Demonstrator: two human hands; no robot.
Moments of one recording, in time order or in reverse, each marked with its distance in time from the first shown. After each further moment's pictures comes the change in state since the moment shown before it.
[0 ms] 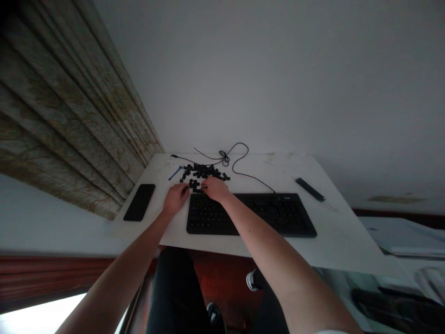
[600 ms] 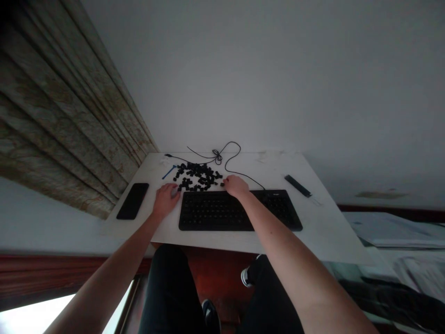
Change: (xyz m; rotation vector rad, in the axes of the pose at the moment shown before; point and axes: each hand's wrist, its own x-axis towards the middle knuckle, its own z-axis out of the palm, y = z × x) left_hand -0.018 0.008 -0.010 0.097 0.025 -0.093; right_hand -0.047 0.074 -0.027 0.036 0.032 0.505
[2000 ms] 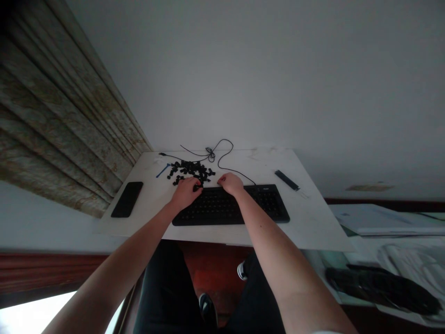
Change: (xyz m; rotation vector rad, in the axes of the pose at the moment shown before) left_hand 0.020 0.112 0.000 -0.106 -0.164 0.225; right_hand -0.003 0.022 0.004 0.126 0.022 -0.015
